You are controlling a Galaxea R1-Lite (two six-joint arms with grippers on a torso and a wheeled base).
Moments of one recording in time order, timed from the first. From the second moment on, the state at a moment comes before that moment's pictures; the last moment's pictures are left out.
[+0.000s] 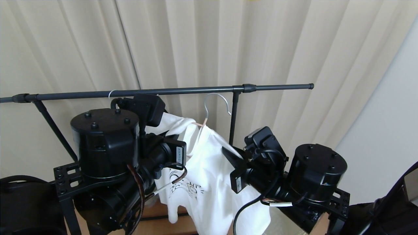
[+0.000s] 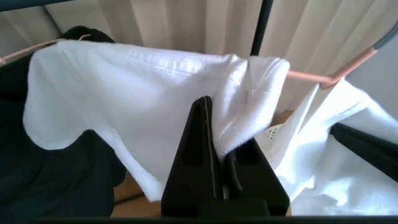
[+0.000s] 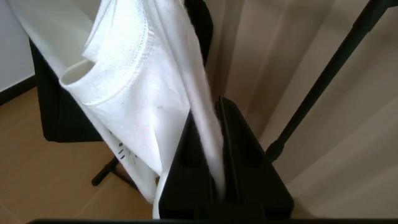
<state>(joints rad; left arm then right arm) -0.81 1.61 -0.71 -0.68 0.57 -0.04 0.85 1.92 -0.60 -1.25 -0.23 -0.07</state>
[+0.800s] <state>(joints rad) -0.79 1.56 -0.63 -0.73 0.51 -0.04 0.84 1.87 -0.58 -1.29 -0.21 -0.08</state>
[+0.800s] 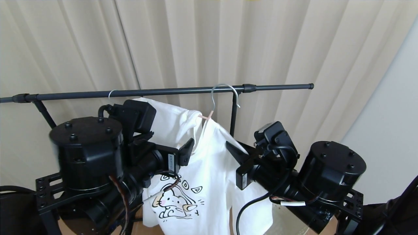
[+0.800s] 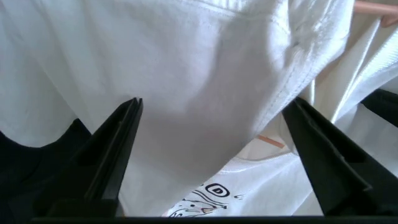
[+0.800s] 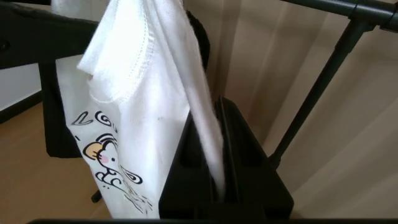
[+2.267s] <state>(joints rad) -0.28 1.34 -0.38 -0.76 -0.18 -0.05 0.48 1.66 -0.36 -1.29 0.50 -0.11</state>
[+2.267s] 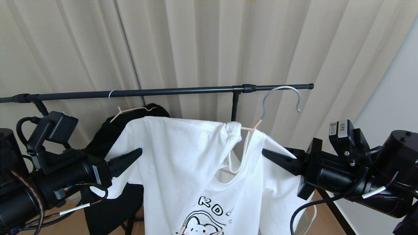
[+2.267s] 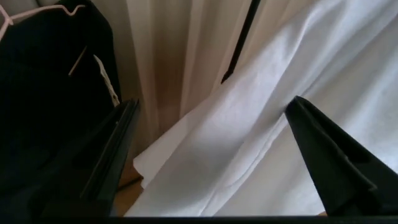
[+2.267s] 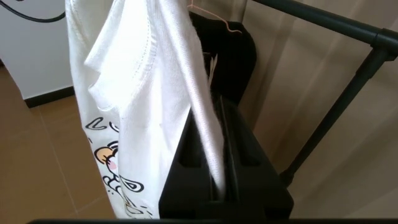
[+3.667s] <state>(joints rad) -0.15 1.32 -0.30 -0.76 -0.17 -0.11 0.33 1.65 -0.37 -1.29 0.61 -0.11</state>
